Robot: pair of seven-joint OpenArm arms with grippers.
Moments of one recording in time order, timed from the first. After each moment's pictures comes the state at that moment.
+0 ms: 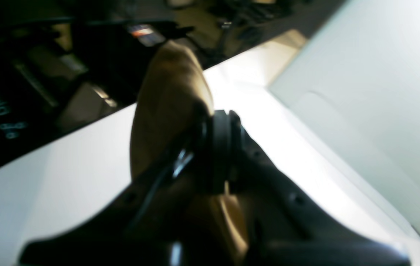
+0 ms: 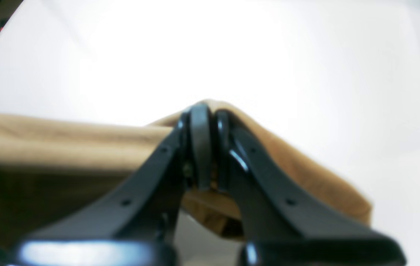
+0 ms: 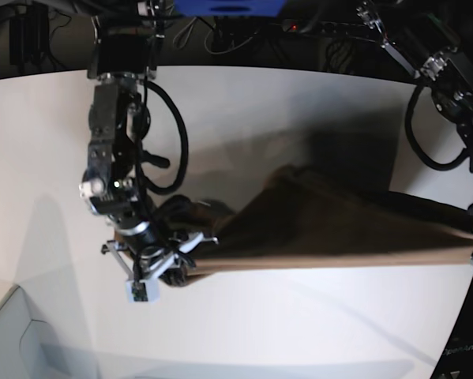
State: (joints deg) left arm -6.8 -9.1 -35.2 112.5 -27.0 12.1 40.6; right arm 9.8 -5.7 0.3 100.3 6.0 9.3 -47.1
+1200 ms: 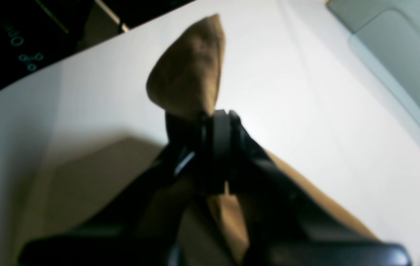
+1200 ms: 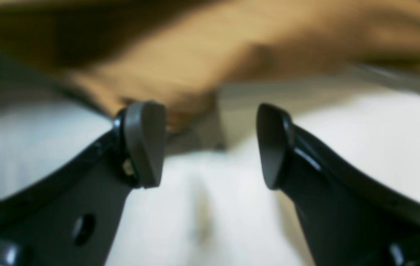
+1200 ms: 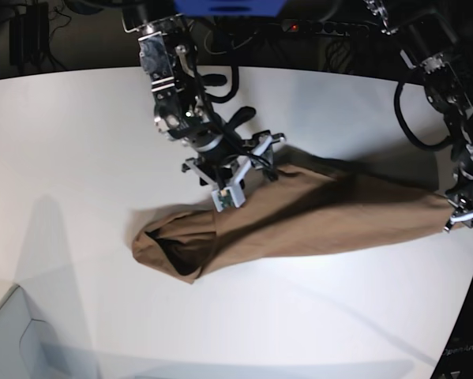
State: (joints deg) left arm -1.8 -11.0 -32.6 98.5 -27.0 12.1 39.8; right arm -6.6 -8.7 -15.3 91.8 7.0 9.2 -37.4
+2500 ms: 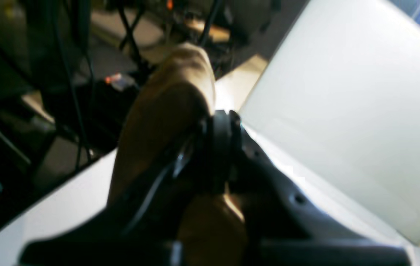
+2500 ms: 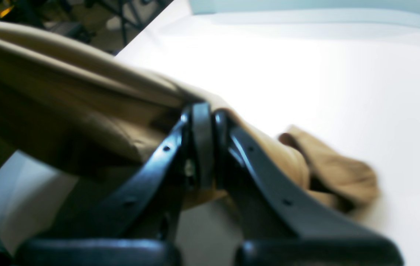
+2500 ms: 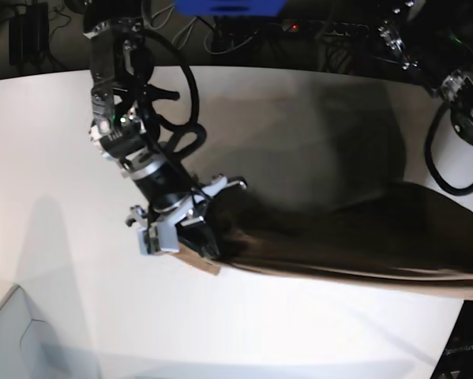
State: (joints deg) left arm -12.3 -15.4 -32.4 114.3 -27.8 11.7 41.2; right arm -4.3 -1.2 -9.5 113.5 16.3 9.5 -32.5
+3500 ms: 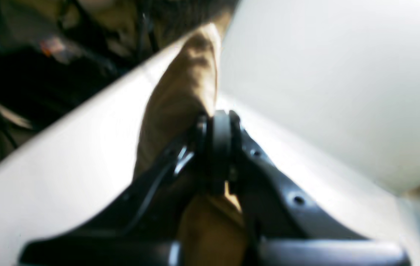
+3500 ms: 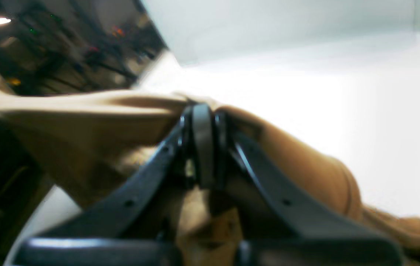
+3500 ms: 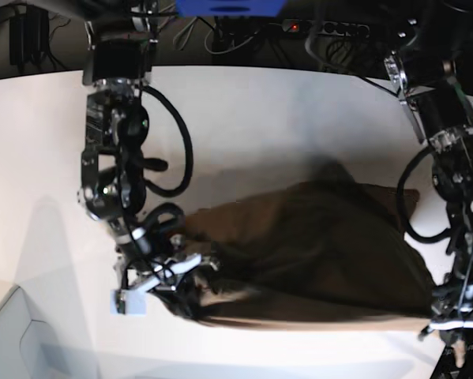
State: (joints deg) left arm -24.9 -15.6 -15.4 93.8 -26.8 11.5 40.2; right arm 11.6 -3.7 0.0 97.4 25.5 9.3 -32.4
